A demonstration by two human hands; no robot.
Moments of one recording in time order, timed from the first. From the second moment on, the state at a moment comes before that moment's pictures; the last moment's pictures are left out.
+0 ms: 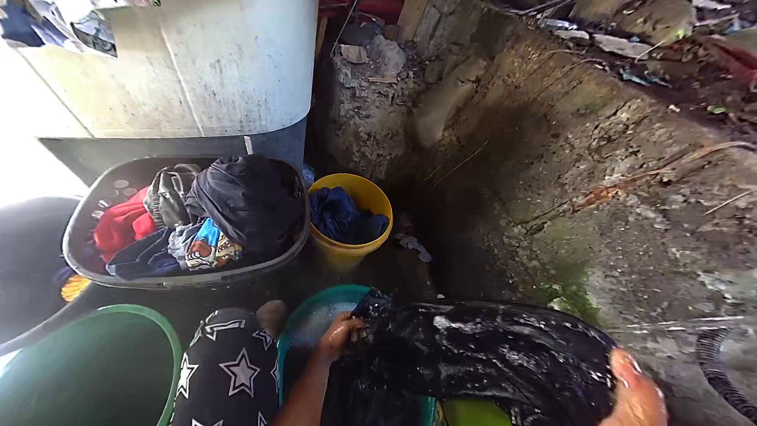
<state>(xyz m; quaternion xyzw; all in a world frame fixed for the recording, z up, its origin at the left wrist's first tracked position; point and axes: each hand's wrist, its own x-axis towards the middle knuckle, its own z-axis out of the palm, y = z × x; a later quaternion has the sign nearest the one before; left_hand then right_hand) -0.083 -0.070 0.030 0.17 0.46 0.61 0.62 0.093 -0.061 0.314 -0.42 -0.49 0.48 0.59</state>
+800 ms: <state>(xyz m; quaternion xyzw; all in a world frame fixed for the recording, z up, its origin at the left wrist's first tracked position) -0.067 -0.052 -0.093 0.50 0.79 0.00 0.37 0.095 0.017 -0.089 -0.56 -0.75 0.27 -0.24</state>
